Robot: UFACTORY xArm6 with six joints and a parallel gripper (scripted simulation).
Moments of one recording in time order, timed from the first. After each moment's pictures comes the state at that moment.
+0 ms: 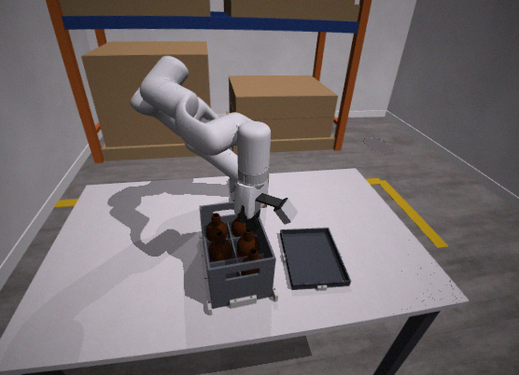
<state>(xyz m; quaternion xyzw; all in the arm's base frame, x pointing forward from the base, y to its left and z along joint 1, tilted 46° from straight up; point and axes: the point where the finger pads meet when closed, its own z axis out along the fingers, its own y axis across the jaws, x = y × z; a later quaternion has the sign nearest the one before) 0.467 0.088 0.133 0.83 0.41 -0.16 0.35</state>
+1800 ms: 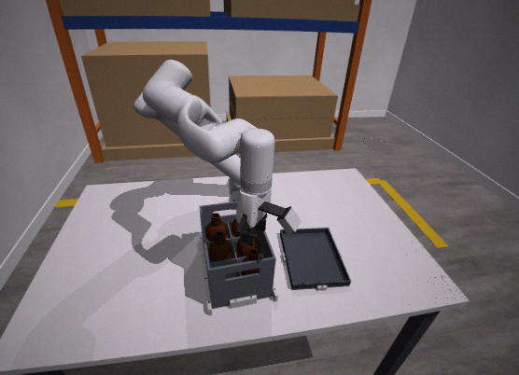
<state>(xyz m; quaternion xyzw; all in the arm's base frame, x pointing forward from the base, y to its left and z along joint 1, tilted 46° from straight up) 0.492 0.086 0.127 0.83 0.40 -0.16 0.35</state>
